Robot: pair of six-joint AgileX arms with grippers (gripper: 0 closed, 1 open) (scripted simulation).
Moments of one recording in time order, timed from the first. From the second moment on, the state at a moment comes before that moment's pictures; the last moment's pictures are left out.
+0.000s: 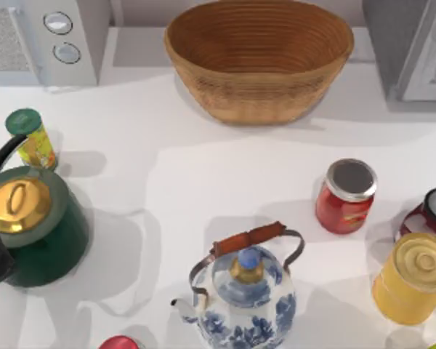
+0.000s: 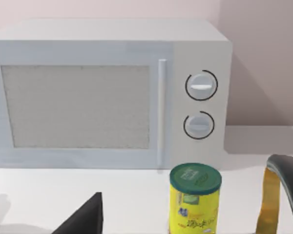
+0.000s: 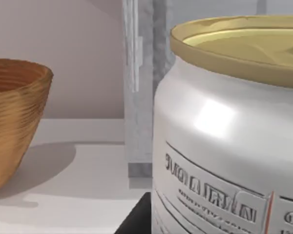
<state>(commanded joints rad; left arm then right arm) 0.00 0.00 0.00 0.00 0.00 0.00 0.01 0.02 0.03 -0.01 0.00 0.00</state>
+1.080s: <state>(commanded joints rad) 0.00 0.00 0.00 0.00 0.00 0.00 0.20 0.68 0.49 0.20 0.24 0.01</state>
